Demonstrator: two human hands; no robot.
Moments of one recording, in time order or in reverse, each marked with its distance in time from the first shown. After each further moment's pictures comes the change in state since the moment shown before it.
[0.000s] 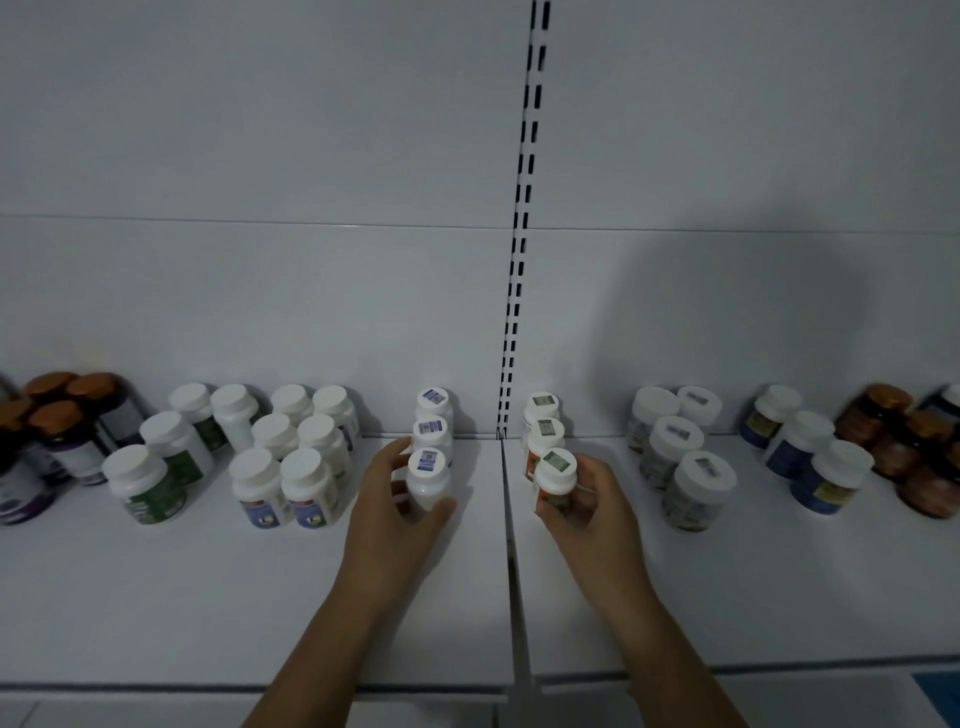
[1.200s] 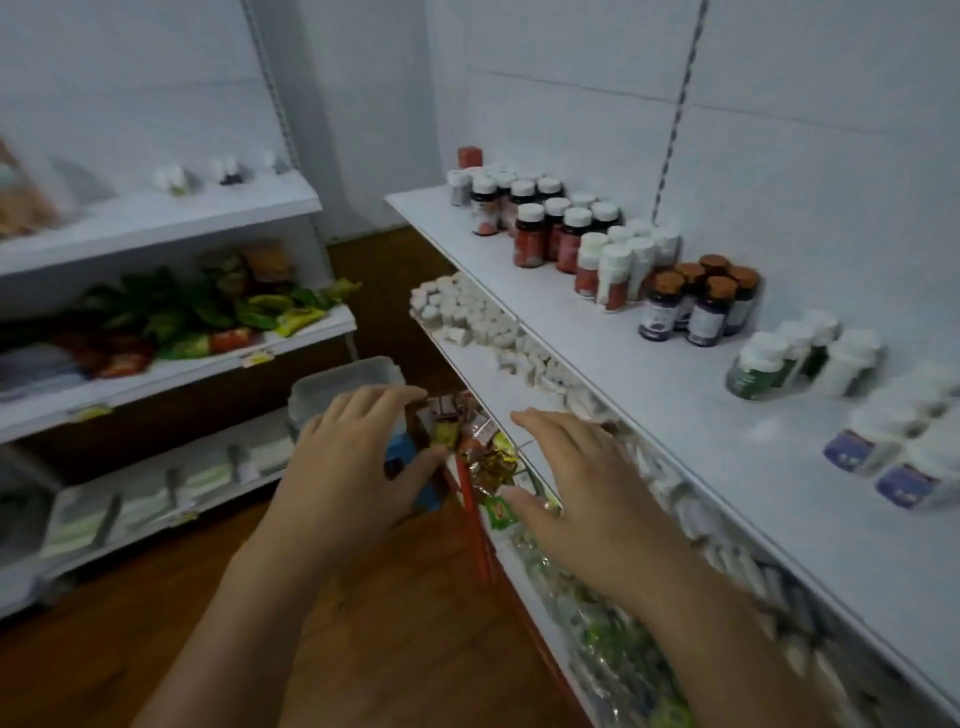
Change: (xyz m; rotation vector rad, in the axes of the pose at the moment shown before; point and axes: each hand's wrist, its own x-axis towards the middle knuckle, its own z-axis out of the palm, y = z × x) left_hand -0.350 0.054 -0.377 1.065 0.545 -0.569; right_hand -0.285 -0.195 0.274 -0.452 -1.211 -0.952
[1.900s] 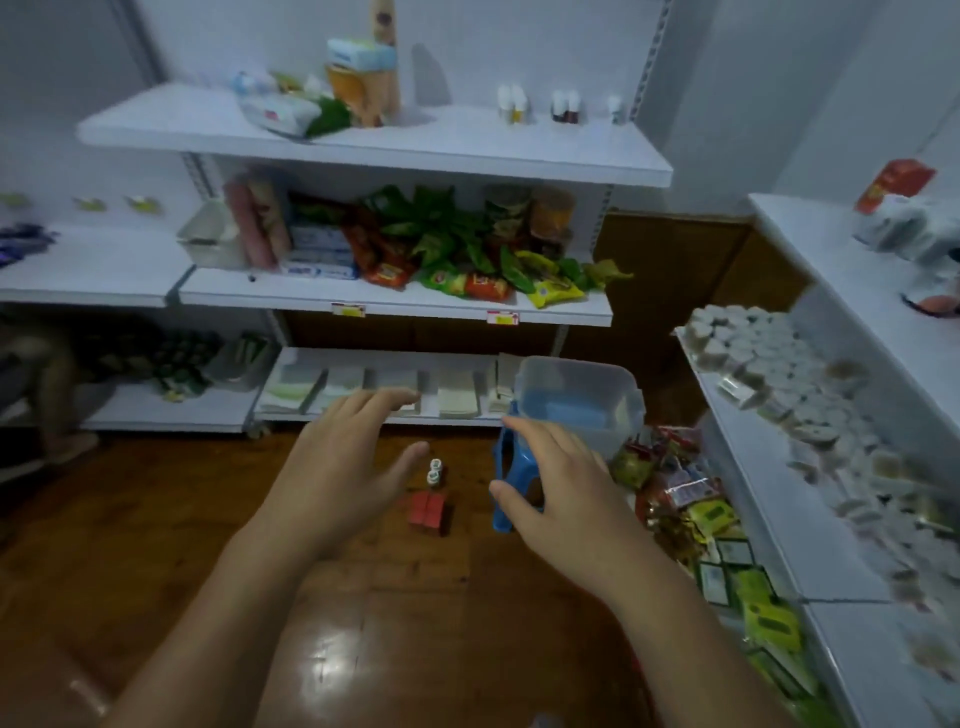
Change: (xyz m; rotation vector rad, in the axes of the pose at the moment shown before) left_hand -0.025 -0.430 -0.045 -0.082 0.067 -0.511; right_hand 0.266 -0.282 0.262 0.115 -0.378 -0.338
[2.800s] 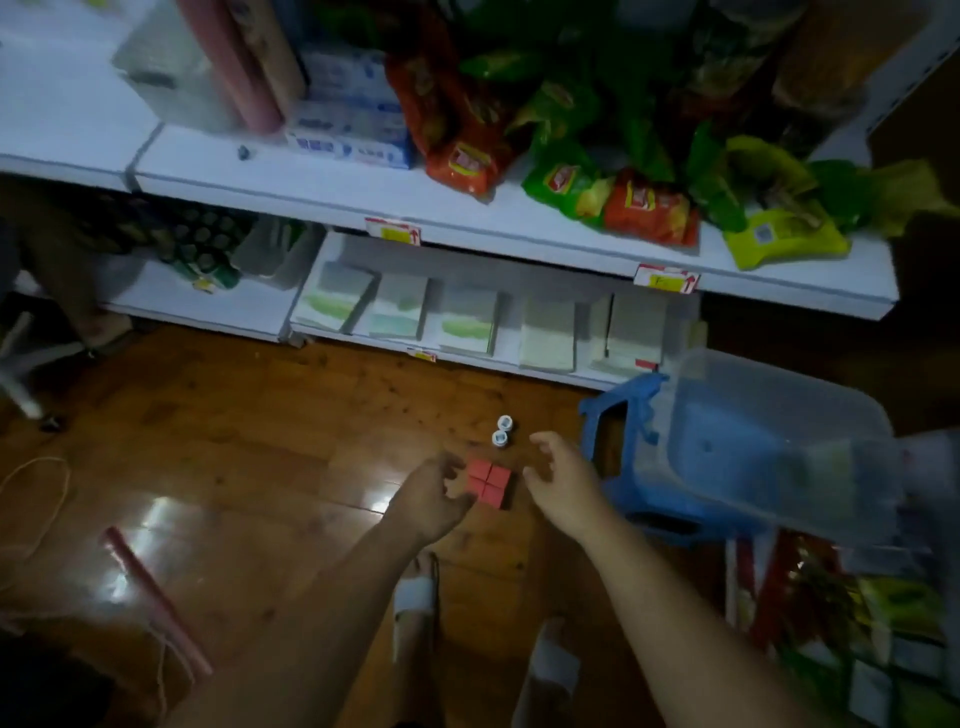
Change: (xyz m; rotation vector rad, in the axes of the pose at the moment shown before) left_hand 0.253 -0.269 0.334 -0.392 -0.474 -0.642; right_hand 0.396 0.192 0.312 0.279 -0.418 0.407
